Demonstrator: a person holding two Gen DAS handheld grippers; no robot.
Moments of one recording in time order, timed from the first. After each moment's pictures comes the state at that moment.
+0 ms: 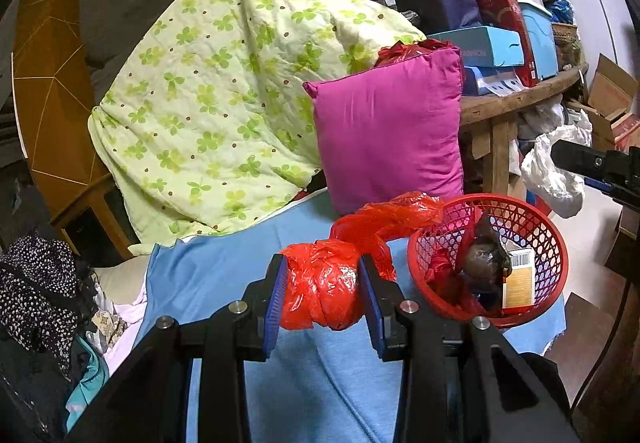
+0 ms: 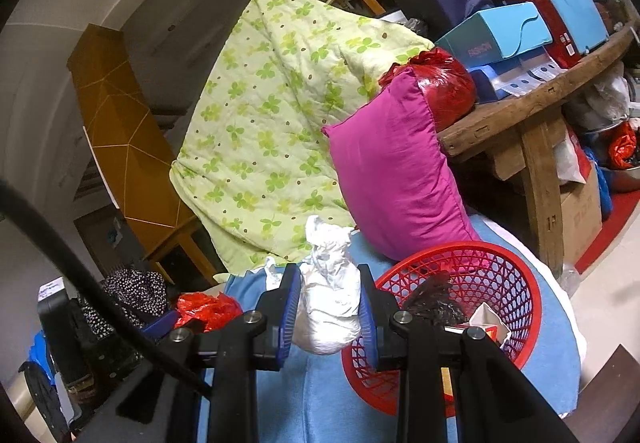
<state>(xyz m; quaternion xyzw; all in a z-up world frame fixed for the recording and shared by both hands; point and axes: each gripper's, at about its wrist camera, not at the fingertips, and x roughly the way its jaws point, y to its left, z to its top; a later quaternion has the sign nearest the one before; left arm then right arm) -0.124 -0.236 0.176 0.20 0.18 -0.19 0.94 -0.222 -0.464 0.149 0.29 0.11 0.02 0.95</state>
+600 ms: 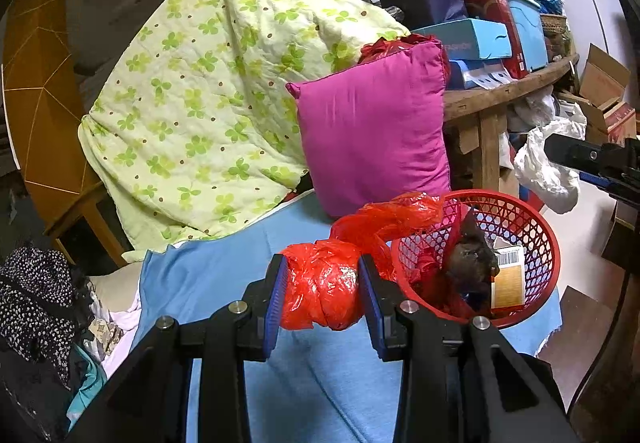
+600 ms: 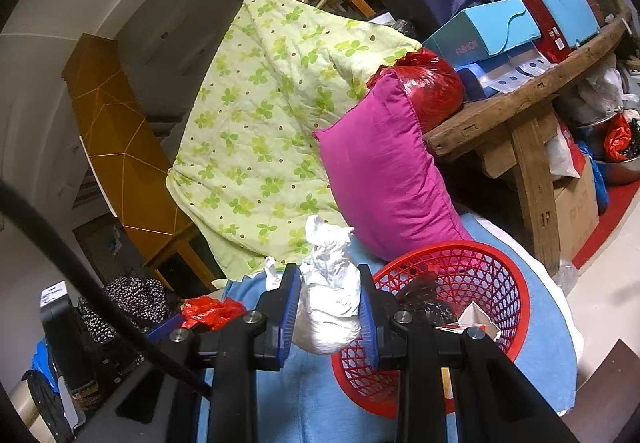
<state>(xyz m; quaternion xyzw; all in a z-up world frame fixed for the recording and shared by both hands) -0.129 -0.256 0.171 0.22 0.18 -0.20 0.94 -0.228 -0.478 0.143 0.30 0.10 0.01 0.95</state>
